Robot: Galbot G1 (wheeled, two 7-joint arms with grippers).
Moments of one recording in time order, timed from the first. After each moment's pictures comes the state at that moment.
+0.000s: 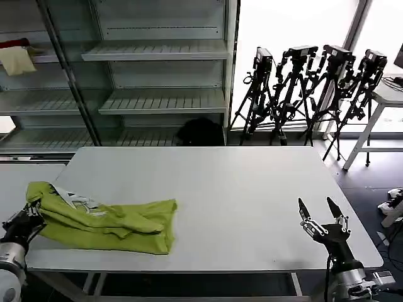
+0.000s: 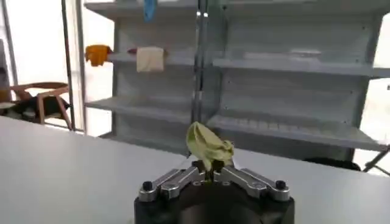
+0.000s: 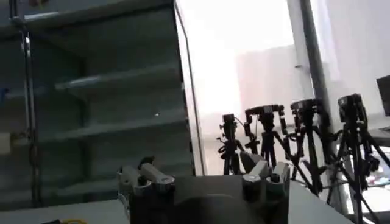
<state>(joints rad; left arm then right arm) 1.54 -0.97 -0.99 -2.14 -0.84 0.39 -0.32 -1.66 0.97 0.67 2.13 0.69 0.22 0.07</state>
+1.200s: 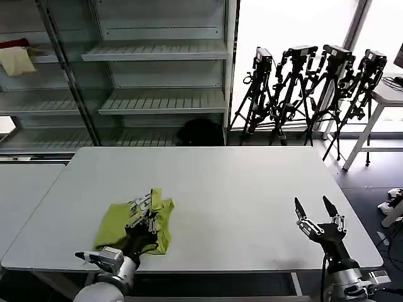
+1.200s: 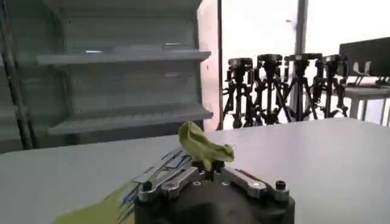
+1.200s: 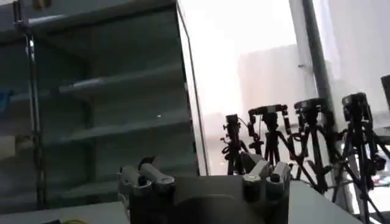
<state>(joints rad) 1.38 -1.06 -0.28 -2.16 -0.37 0.31 -0.23 -1.66 0.98 0.65 2.15 0.68 0.21 0.07</state>
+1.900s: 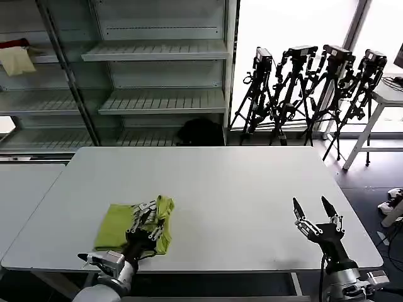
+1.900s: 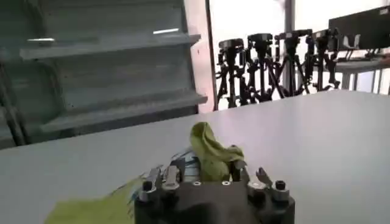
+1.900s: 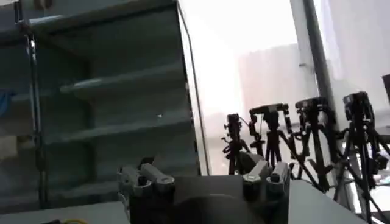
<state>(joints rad) 1.41 -1.02 -0.30 -2.15 -0.35 0.32 -0.19 -1.64 0.99 0.63 2.15 0.67 0.21 0.07</state>
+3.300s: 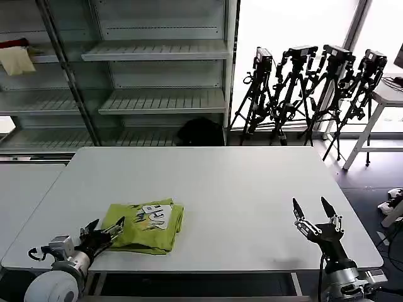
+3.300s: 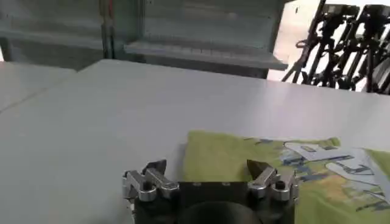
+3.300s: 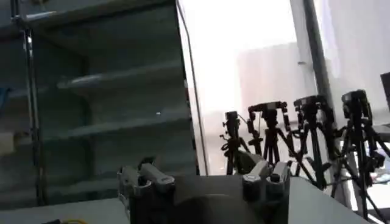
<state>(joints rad) 1.43 -1.02 -0.64 -2.03 -0.78 0.52 -0.22 -1.64 0.99 0.63 2.14 0.67 0.20 0.08</state>
